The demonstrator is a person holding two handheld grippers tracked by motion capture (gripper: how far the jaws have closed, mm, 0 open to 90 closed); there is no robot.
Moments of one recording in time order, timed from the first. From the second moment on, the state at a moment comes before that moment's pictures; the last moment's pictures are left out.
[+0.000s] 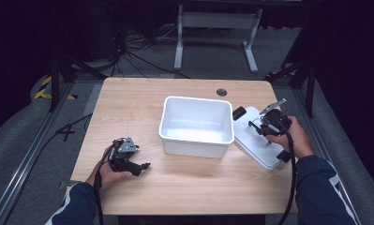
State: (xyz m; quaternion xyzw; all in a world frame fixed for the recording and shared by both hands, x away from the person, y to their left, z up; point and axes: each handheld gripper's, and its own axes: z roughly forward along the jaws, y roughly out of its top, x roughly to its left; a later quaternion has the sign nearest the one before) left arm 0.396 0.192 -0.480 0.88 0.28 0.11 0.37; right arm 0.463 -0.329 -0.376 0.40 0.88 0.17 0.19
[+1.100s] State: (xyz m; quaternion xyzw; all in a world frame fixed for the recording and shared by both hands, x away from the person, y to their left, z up) left arm 0.395 0.193 -0.480 0.88 0.28 0.11 0.37; right arm 0.333 -0.364 -0.402 0.34 0.84 0.33 0.26
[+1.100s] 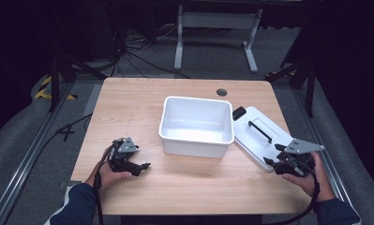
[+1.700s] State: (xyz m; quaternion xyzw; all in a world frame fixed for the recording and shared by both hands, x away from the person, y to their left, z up) left arm 0.382 0.196 -0.480 0.88 0.28 0.12 0.37; right arm 0.299 -0.400 -0.453 0.44 0.80 0.32 0.26
